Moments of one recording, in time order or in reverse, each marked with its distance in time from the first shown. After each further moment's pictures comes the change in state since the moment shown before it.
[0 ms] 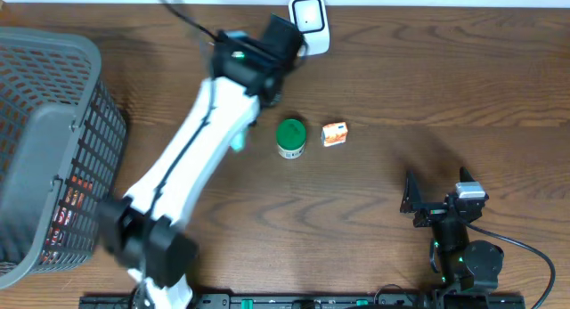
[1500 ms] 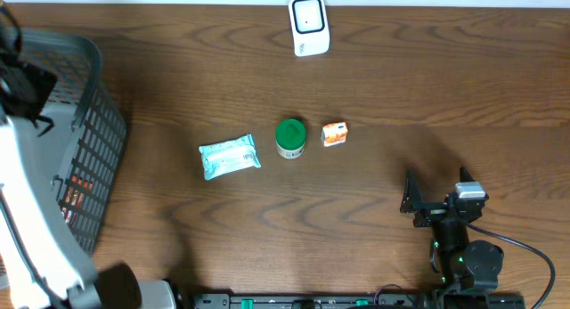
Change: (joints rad) left arm 0.953 -0.280 0.079 -0.067 0.098 -0.020; right arm 0.000 0.000 0.000 0.000 0.000 0.000
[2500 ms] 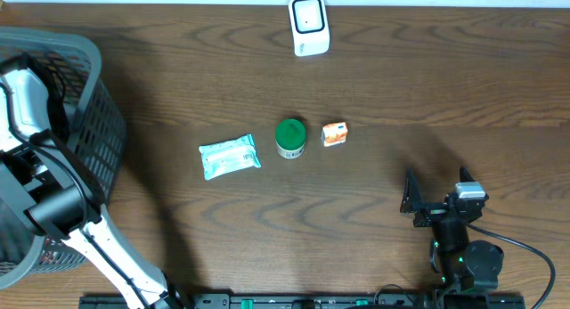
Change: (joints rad) left arm 0.111 0.615 -0.097 -0.035 0.052 -0.022; right arm 0.000 0.000 0.000 0.000 0.000 0.000
